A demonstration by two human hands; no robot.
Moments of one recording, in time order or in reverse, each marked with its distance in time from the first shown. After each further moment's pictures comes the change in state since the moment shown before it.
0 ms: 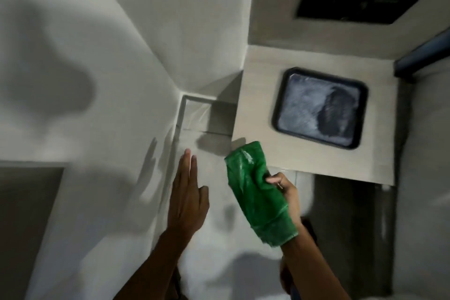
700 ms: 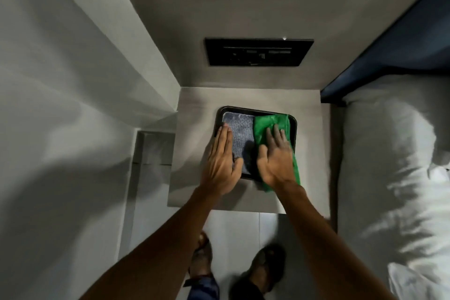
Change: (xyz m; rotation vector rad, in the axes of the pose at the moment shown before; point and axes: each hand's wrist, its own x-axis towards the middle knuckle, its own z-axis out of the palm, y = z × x) left_hand 0.196 0.232 0.100 0.018 -0.135 0.286; right_hand 0.040 -0.262 -0.032 -1.655 0.526 -0.762
